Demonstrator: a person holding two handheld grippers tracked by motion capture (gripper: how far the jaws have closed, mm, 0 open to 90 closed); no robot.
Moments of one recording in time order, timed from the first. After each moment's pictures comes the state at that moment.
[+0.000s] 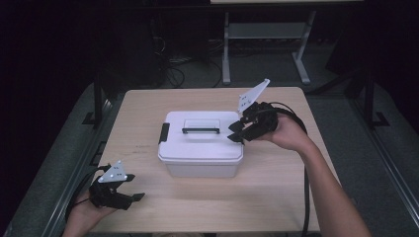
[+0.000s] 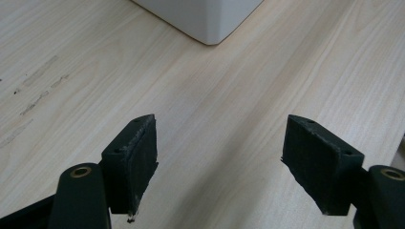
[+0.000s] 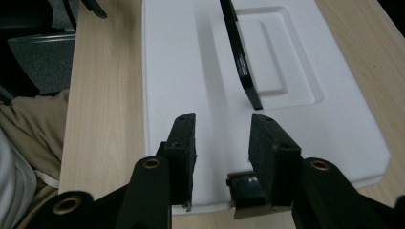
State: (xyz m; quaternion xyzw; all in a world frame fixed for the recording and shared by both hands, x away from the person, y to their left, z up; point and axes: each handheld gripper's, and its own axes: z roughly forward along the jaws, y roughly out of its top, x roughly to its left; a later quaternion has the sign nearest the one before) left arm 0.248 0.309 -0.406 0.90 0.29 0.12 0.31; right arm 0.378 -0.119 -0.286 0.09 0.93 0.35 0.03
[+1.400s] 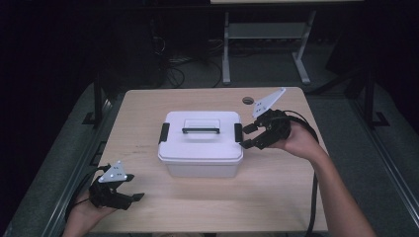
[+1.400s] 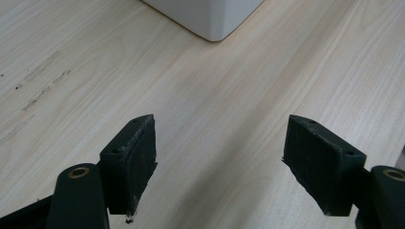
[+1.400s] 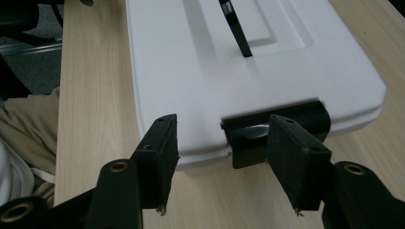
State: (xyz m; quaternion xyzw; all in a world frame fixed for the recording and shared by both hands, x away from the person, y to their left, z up) left arm 0.249 0.310 -0.408 0.90 0.29 0.12 0.31; right arm 0.371 -0.153 -0.308 0.13 0.92 0.36 0.03
